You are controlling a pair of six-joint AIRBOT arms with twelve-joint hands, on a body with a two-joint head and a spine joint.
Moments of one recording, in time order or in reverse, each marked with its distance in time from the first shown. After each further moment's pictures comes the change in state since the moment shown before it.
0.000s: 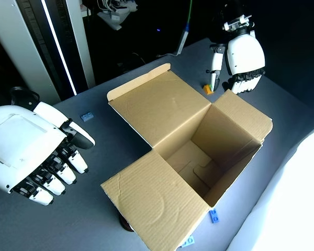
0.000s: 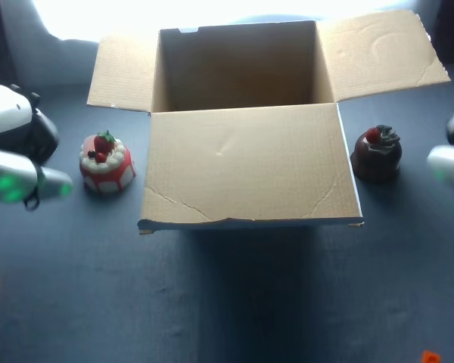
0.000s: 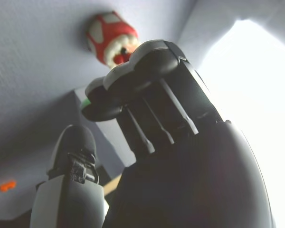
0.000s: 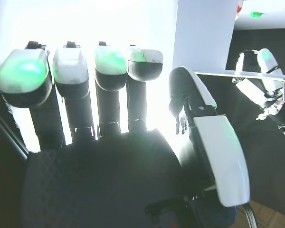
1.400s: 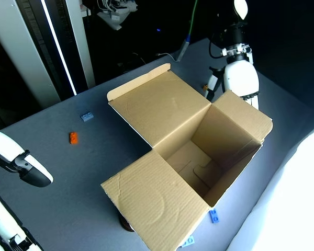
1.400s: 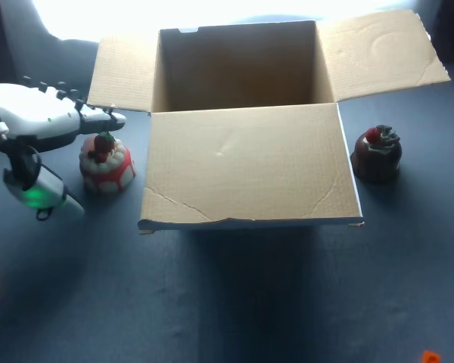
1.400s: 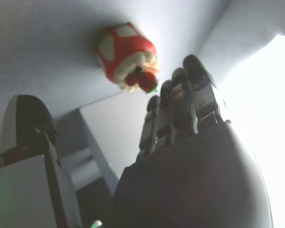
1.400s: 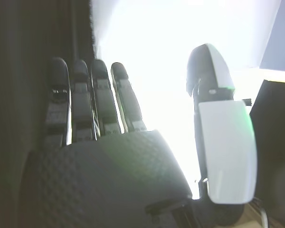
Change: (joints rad) left arm 0.053 -0.245 0.239 -0.029 -0.054 0.001; right arm 0.030 0.107 -0.032 0.320 0.138 -0.251
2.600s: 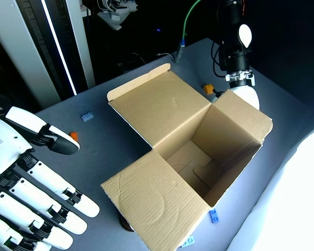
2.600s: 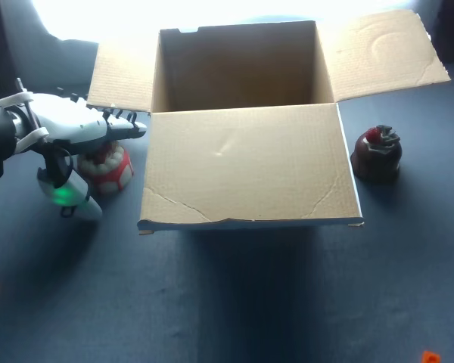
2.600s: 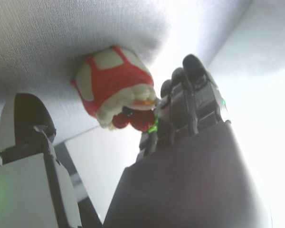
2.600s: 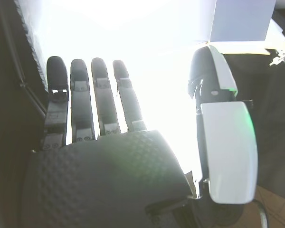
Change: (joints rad) left arm 0.057 -0.202 0.256 -0.021 -0.086 0.004; right arm 0.011 -0.013 0.029 -0.273 -0.129 0.296
